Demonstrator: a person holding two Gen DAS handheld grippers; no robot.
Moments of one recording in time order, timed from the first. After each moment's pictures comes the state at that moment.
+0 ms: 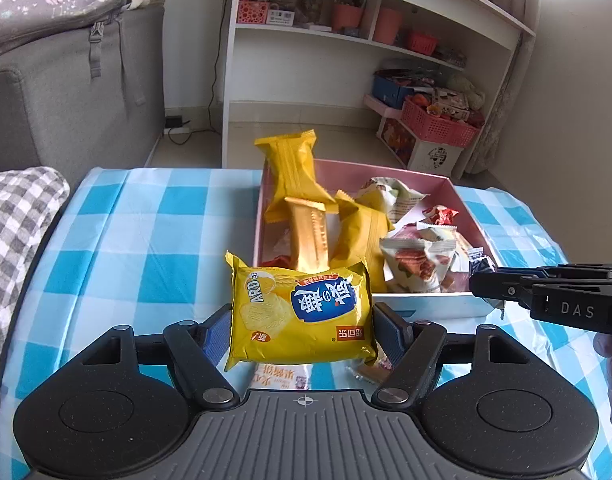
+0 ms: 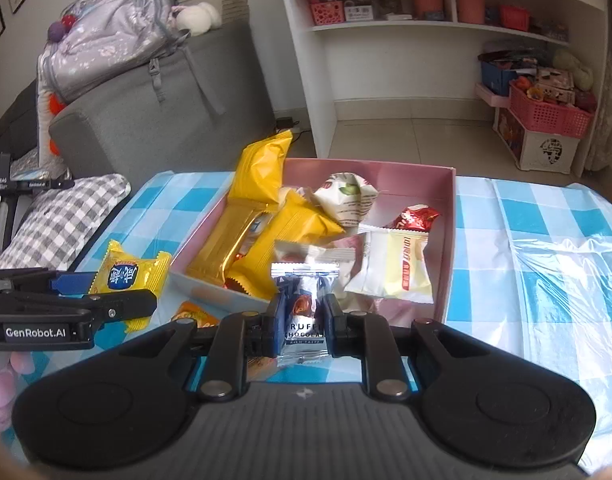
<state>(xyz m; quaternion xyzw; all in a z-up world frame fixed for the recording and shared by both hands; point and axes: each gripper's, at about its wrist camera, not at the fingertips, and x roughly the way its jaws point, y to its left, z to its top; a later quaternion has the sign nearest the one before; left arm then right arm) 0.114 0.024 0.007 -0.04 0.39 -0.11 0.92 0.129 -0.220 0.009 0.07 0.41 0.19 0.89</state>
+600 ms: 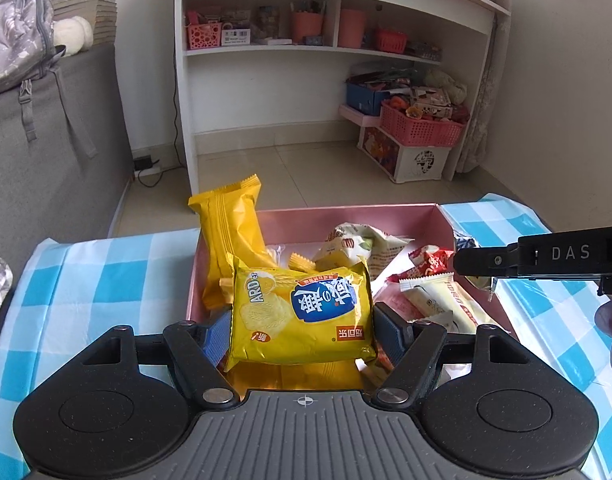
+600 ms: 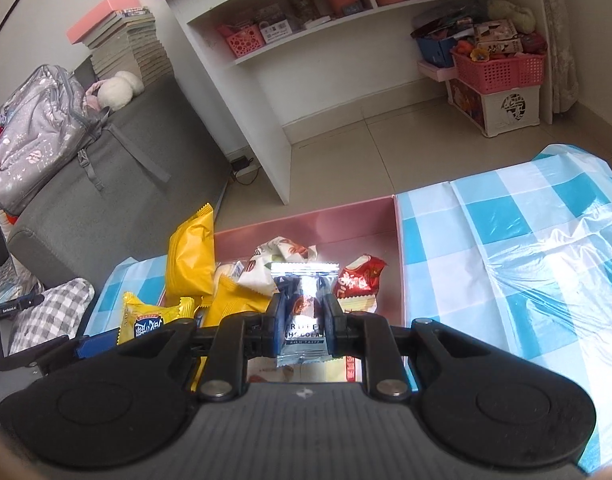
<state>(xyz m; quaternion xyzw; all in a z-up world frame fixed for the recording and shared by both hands) 0.190 -0.032 0.001 0.02 0.36 -0.13 0.92 0.192 -0.254 -0.006 0.20 0.40 0.13 0.88</state>
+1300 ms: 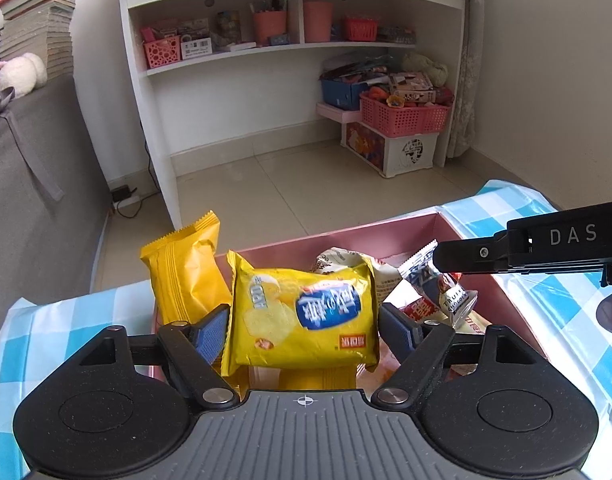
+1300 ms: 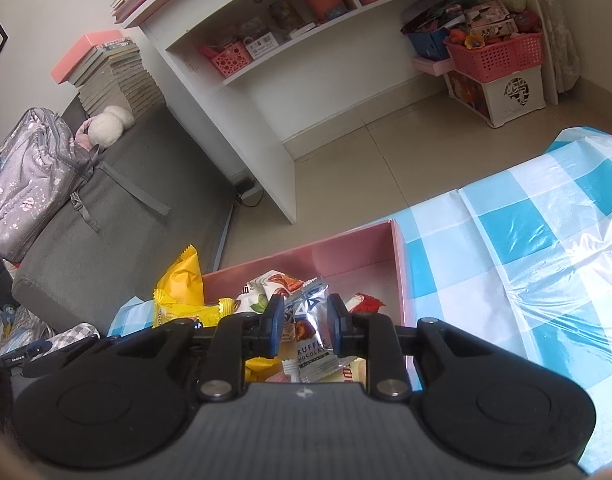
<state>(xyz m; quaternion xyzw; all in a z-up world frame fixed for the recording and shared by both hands) 0.234 -0.066 -0.014 0.08 0.35 -0.15 0.92 0.218 -0.266 -0.018 0.25 0.38 0.14 0.88</state>
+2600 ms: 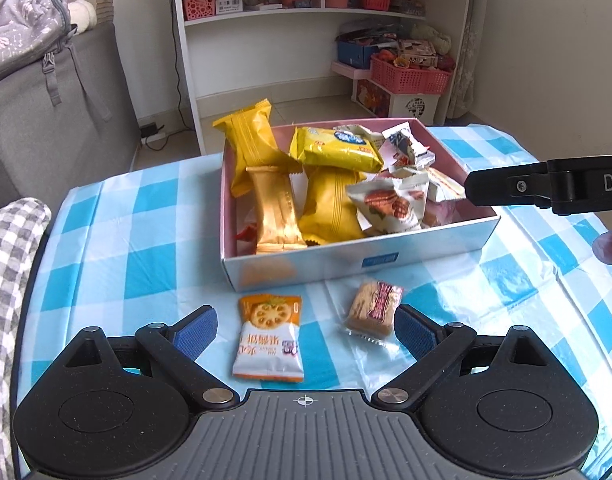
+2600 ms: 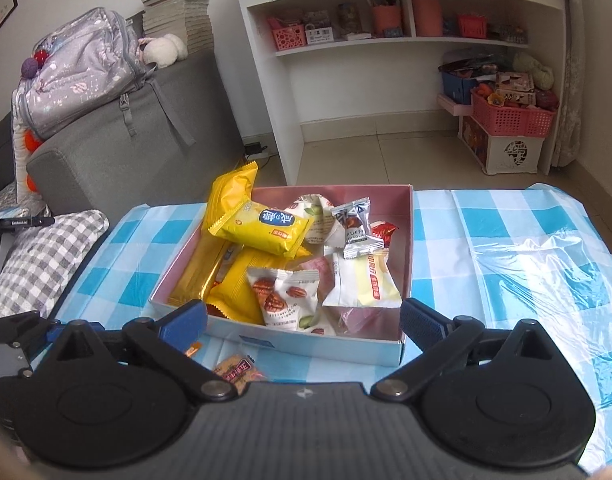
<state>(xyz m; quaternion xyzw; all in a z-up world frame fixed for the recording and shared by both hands) 0.091 0.001 -0.012 0.06 0.41 -0.13 0.90 0.110 -0.224 0.017 0.07 0.38 0.15 0.91</state>
